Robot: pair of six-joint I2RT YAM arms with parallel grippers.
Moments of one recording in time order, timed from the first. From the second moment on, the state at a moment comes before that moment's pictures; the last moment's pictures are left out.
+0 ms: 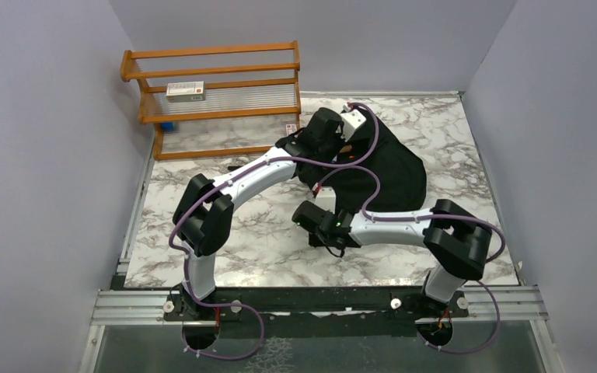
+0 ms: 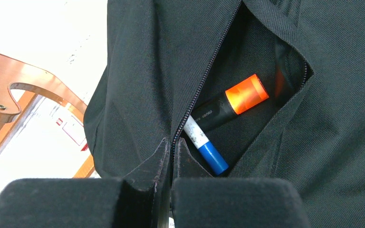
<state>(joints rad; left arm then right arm) -0.76 1.90 1.59 -0.25 -0.10 0.20 1.10 1.72 0.97 -0.35 0.45 0.96</state>
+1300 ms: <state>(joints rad) -0.76 1.91 1.62 -0.26 -0.18 0.02 0.74 1.13 0.96 -0.53 -0.06 0.75</state>
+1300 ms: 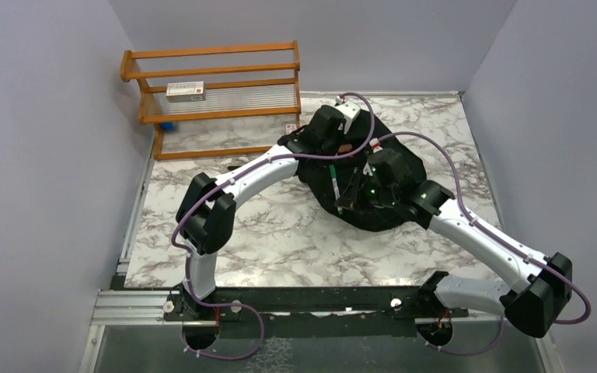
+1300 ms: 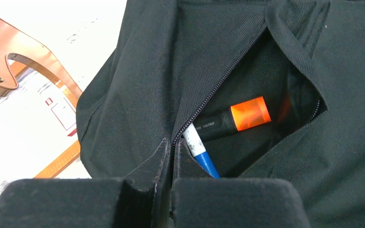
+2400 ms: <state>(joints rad) -0.73 1.91 1.61 -0.22 -0.13 -0.10 0.32 1.26 1.08 -0.56 -0.38 0.76</state>
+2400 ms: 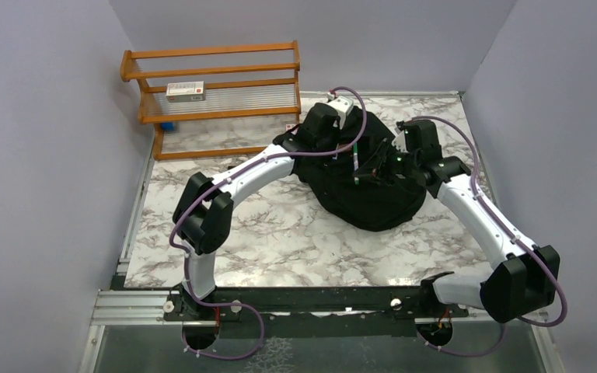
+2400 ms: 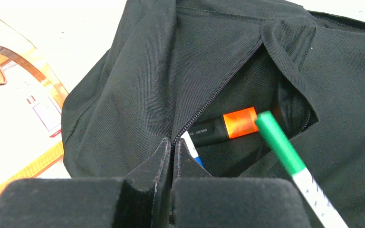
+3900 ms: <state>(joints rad) -0.73 1.89 1.57 -0.16 -0.05 -0.07 0.21 1.76 1.36 -0.31 -0.49 0.86</state>
